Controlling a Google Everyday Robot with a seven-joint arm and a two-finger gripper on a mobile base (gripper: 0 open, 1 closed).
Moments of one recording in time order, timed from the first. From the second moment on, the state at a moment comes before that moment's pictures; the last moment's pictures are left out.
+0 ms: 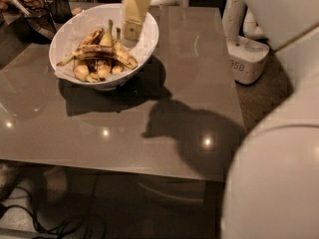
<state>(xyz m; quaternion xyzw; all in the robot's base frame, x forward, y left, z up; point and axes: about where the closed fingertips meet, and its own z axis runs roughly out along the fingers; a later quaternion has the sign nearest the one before) 0.602 0.043 1.028 -0.70 0.69 0.03 0.20</state>
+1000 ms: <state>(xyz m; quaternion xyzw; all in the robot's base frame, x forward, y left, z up) 0.664 0.091 0.996 -0.67 0.72 0.06 0.19</state>
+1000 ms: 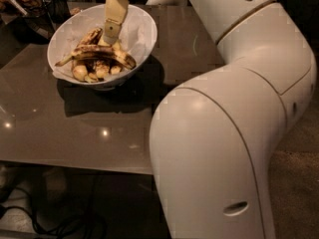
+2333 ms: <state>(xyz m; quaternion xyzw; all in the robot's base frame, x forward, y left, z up) 0.666 0.110 0.962 -0.65 0.73 0.09 0.19</state>
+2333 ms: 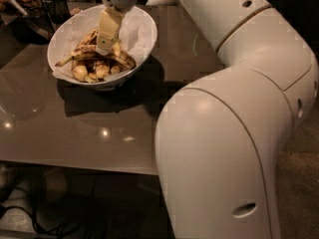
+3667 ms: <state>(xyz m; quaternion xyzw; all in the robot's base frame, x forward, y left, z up) 0.671 0.118 0.931 -0.63 0.75 0.13 0.17</state>
